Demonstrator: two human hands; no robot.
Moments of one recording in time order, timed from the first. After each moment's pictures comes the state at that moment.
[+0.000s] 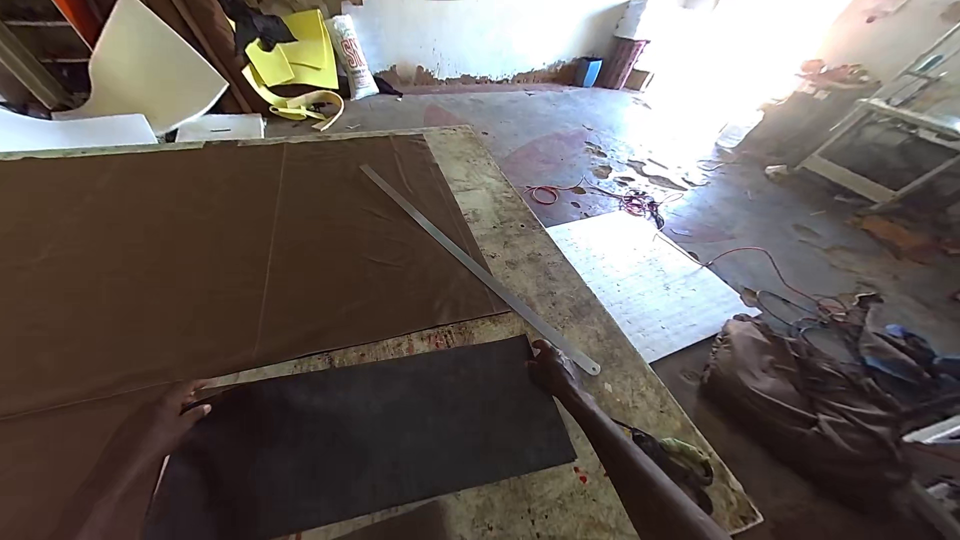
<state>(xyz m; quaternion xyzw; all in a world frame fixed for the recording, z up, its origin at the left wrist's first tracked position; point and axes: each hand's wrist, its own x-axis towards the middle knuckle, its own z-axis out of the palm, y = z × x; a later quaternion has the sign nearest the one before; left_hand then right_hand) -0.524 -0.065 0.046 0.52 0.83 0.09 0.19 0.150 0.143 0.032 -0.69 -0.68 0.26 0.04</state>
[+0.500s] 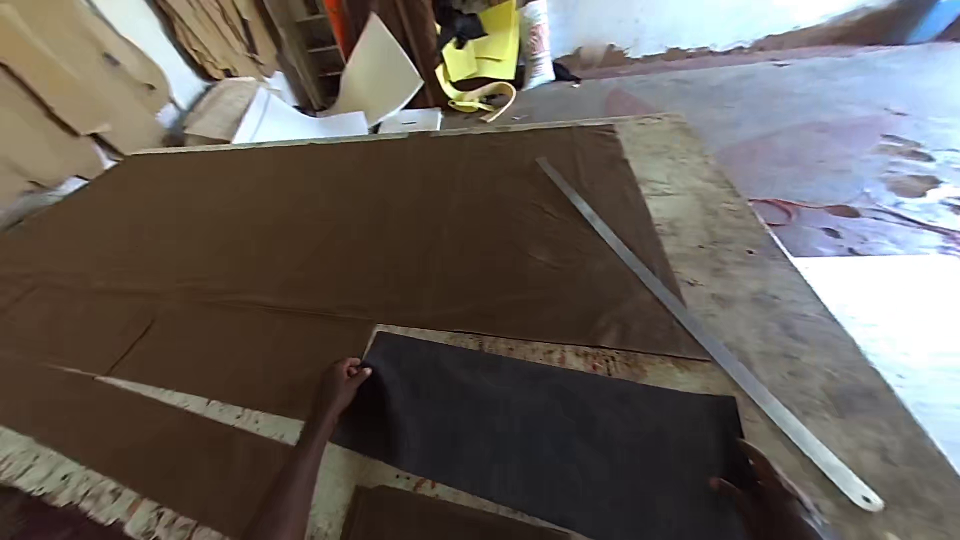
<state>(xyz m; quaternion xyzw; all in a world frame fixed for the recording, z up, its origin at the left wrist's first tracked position) -0.503 -0.146 0.027 0.31 0.90 0.22 0.21 0.166 0.075 0.021 -0.61 -0.73 0.29 0.10</state>
